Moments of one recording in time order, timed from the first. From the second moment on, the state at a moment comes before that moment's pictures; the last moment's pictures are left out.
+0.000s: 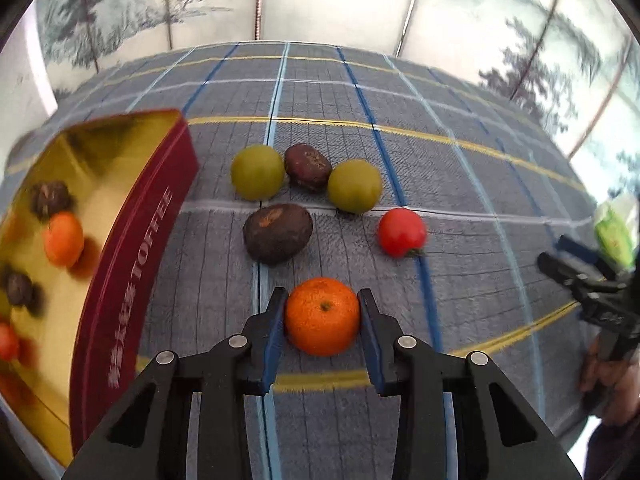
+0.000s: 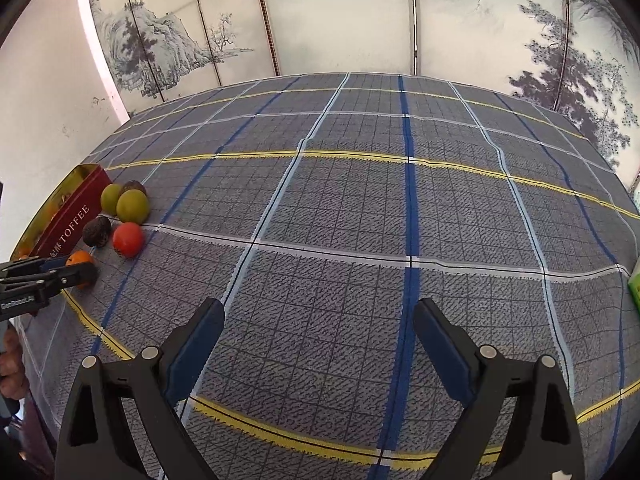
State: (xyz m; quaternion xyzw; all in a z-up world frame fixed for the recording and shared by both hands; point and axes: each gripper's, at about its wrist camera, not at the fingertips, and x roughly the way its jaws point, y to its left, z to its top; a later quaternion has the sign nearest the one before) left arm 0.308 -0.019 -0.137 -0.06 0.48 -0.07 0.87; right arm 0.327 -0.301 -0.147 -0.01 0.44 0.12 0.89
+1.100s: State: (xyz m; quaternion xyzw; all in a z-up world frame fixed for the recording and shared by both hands) left arm 0.229 0.068 -0.068 -0.09 0.41 0.00 0.91; right arm 0.322 -0.297 -0.142 -0.03 0.43 0.09 0.90
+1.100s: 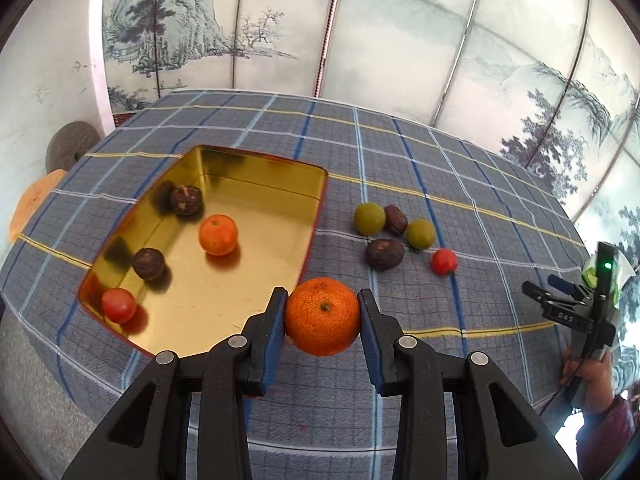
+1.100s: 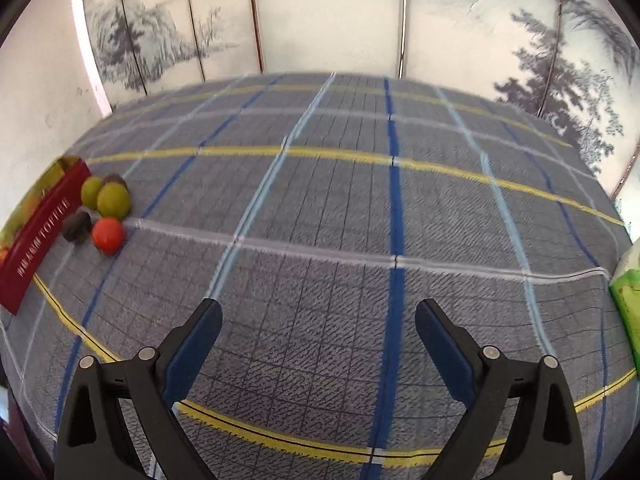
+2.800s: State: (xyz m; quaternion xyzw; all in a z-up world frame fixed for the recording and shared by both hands) left arm 0.256 0.126 -0.098 -0.08 0.43 0.04 0.90; right arm 0.311 -0.069 -0.151 -0.10 0.44 0.34 0.83
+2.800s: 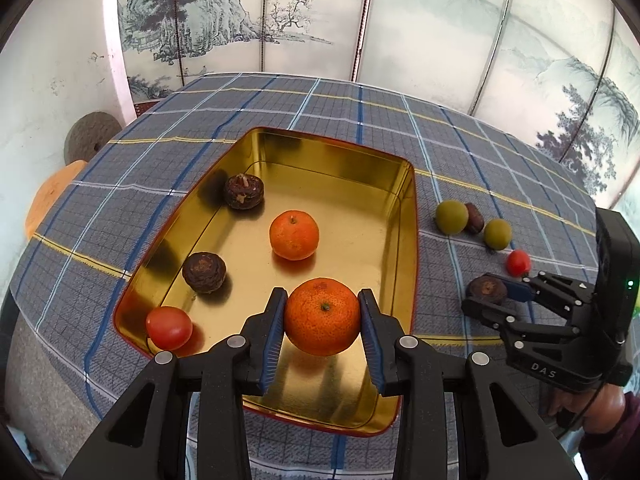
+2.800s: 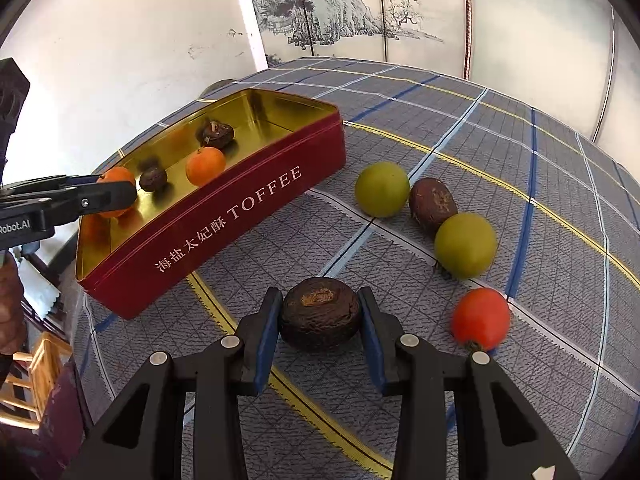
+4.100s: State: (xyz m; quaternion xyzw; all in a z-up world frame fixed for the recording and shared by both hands) left arm 0.228 0.119 -0.081 0.01 0.39 0.11 0.92; right arm 0.307 -0.069 -0.130 -0.06 0.43 0.36 0.83
